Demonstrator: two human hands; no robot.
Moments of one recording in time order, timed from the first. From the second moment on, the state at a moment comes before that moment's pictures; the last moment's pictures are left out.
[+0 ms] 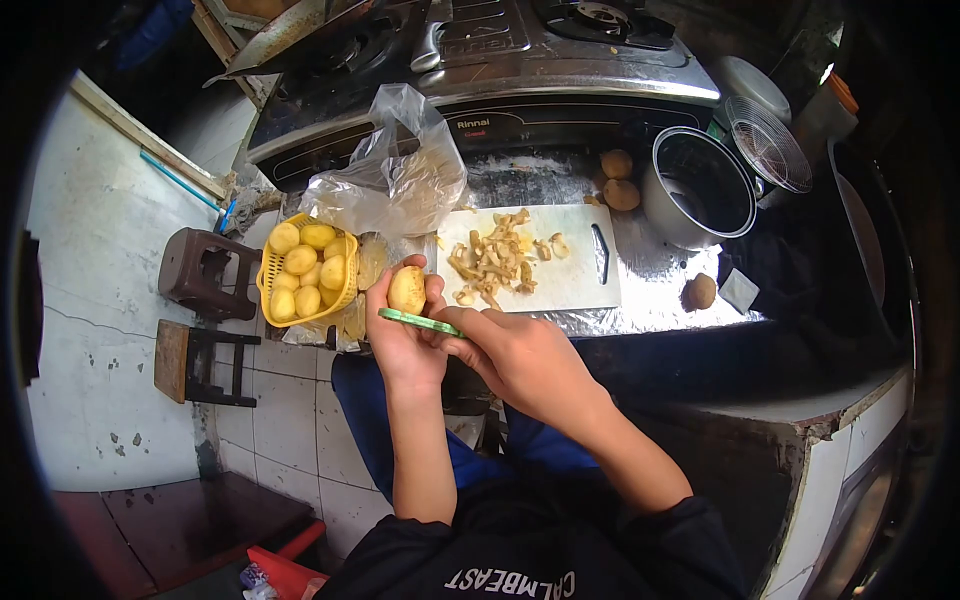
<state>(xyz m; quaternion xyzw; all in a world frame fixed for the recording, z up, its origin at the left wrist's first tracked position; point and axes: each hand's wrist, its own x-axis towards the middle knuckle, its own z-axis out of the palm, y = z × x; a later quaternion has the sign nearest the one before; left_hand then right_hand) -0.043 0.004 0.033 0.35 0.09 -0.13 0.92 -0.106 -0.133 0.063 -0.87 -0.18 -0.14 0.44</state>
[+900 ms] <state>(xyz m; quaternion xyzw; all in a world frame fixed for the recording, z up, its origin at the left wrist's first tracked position) -0.100 0.003 0.086 0.42 0.07 0.06 0.90 -0.127 -0.123 0.104 -0.88 -0.19 -0.19 0.39</state>
